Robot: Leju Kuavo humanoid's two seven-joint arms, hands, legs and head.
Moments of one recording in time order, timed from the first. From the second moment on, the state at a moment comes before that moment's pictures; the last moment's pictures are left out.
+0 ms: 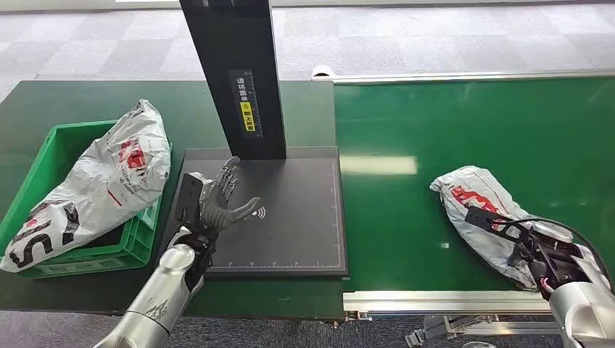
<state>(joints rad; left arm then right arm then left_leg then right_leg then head) -0.45 -0.06 -0.23 -0.88 0.11 -0.08 -0.36 -0.80 -0.42 0.41 -0.28 0.96 0.28 0.44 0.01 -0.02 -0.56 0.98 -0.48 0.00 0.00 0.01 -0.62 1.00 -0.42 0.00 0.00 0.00</state>
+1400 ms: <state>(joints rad) -0.47 -0.07 -0.23 -0.86 0.09 -0.09 -0.36 -0.78 -0.43 0.31 -0.27 0.92 0.35 0.29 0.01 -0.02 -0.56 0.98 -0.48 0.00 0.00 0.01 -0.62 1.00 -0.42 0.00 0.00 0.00</state>
